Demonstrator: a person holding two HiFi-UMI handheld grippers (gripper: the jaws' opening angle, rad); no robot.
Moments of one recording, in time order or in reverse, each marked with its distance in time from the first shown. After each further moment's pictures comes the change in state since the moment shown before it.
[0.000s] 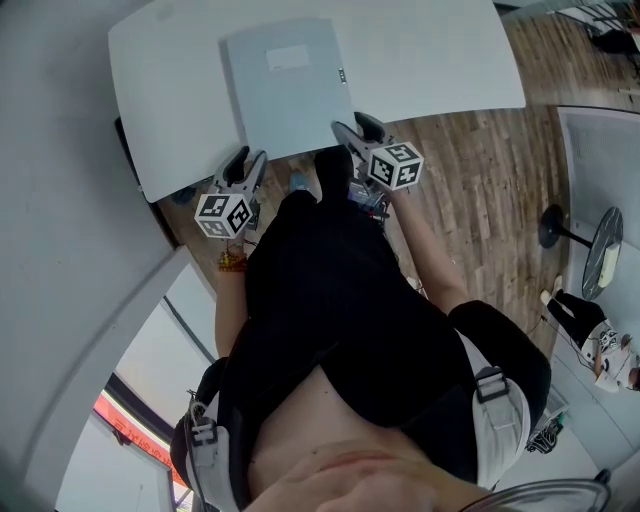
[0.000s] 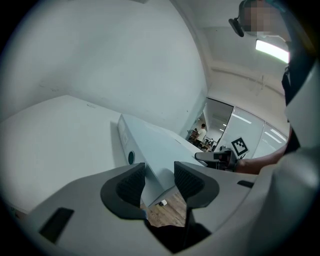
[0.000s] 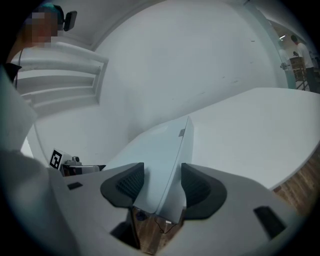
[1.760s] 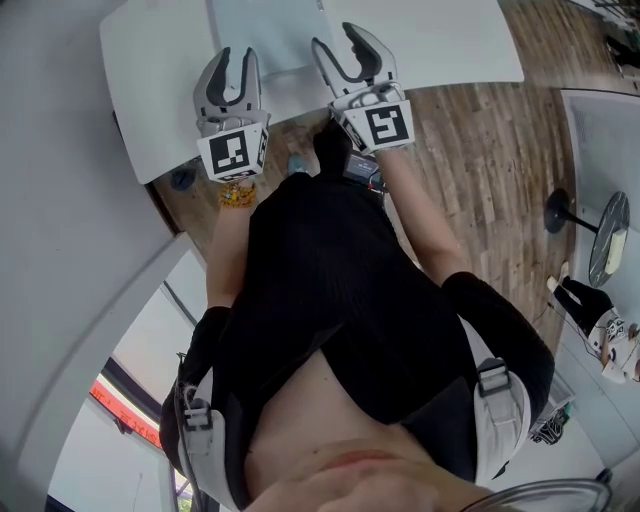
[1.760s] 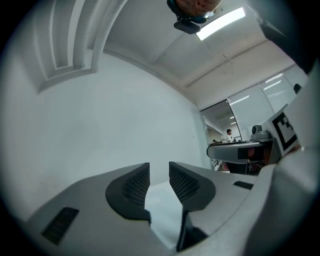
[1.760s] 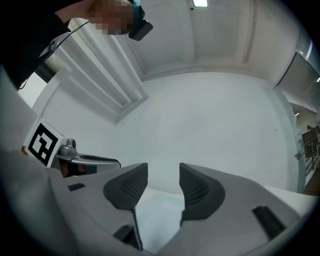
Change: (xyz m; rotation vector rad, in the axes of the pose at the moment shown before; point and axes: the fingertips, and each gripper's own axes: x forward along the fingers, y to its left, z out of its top) left arm 0.025 -0.085 0.214 0.508 -0.518 0.244; right arm -0.043 0.105 0.210 -0.553 -0.603 -0.064
